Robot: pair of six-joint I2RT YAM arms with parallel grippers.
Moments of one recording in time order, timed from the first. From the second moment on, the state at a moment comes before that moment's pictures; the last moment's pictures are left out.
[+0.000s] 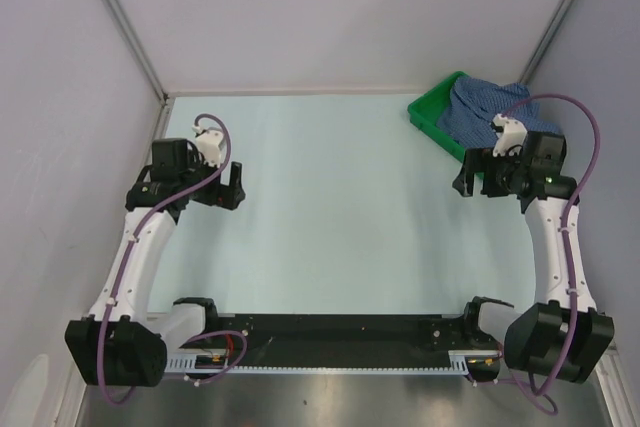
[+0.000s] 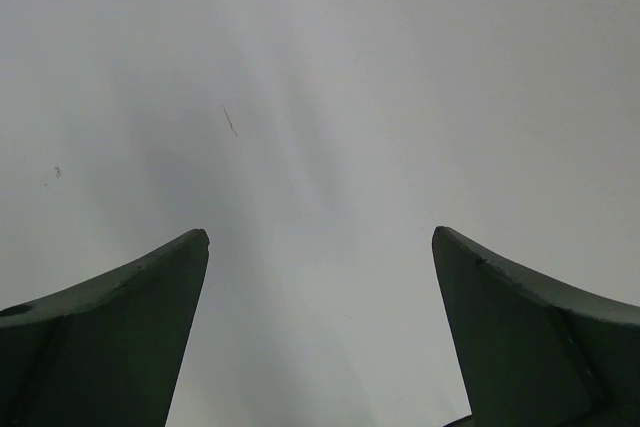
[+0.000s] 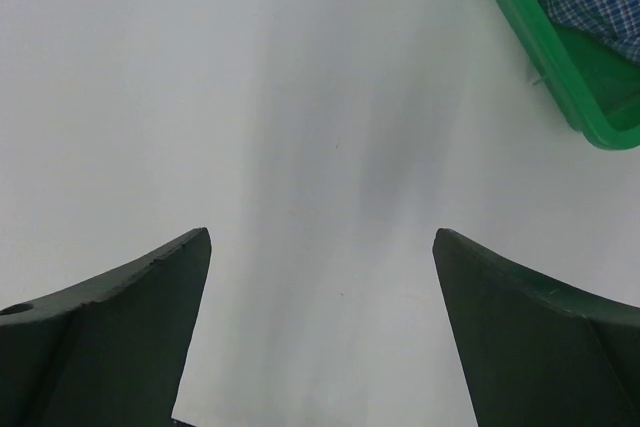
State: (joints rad) left arm -0.02 1.06 0.99 -0.72 0.31 0.19; right arm -0.21 1.11 1.05 -0.72 -0.44 -0.16
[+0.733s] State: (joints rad) left arm -0.02 1.19 1.11 -0.81 0.29 0.24; right arm -0.24 1.88 1.63 -0.61 -0.17 -0.21
